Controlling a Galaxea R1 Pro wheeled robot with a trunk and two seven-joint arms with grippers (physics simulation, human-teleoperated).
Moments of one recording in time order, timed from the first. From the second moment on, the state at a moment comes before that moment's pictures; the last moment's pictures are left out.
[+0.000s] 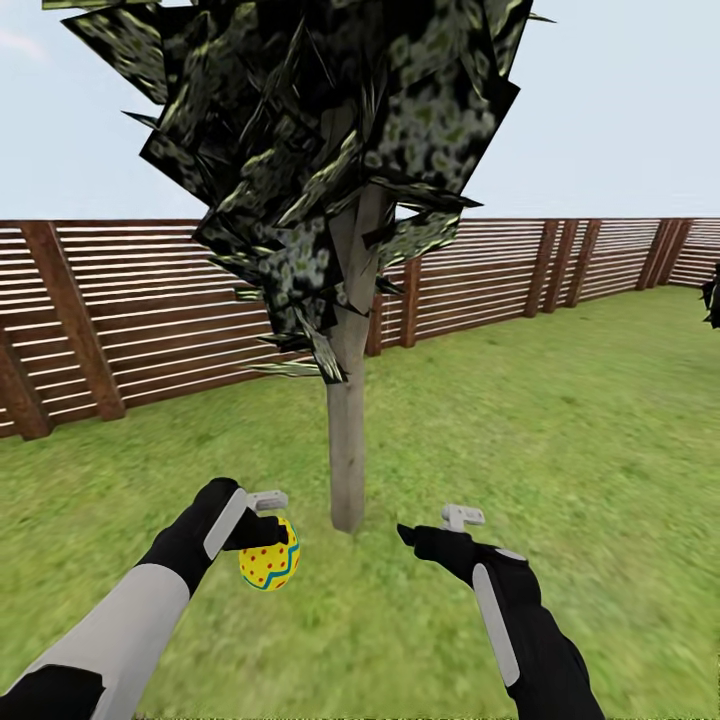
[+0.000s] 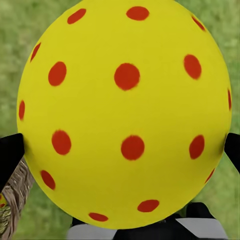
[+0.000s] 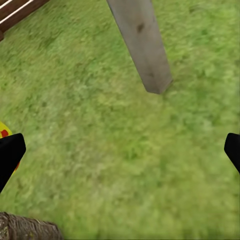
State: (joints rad) left arm -0.79 0.02 -0.14 -0.71 0.40 1.04 0.18; right arm -0.35 0.17 -0.05 -1.31 -0.10 0.69 0.16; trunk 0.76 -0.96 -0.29
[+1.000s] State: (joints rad) left arm -0.79 0.02 -0.15 -0.71 0.40 1.04 0.18; right arm -0.35 0.17 -0.05 -1.31 -0.10 0.69 0.16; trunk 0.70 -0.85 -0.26
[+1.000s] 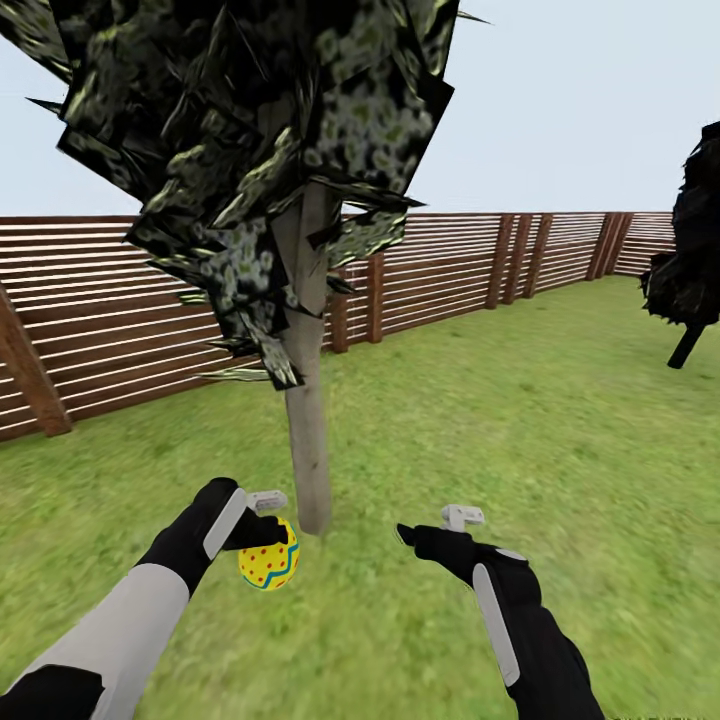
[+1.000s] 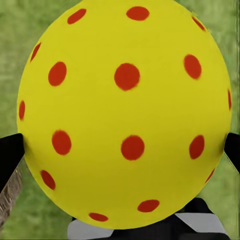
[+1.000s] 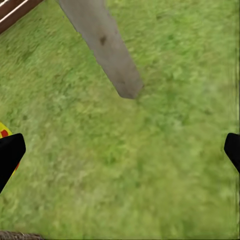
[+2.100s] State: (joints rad) left arm -0.79 0.02 -0.14 -0.71 0.40 1.03 0.18; right arm -0.35 0.17 -0.04 -1.33 -0.10 0.69 0.16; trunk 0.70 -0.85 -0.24
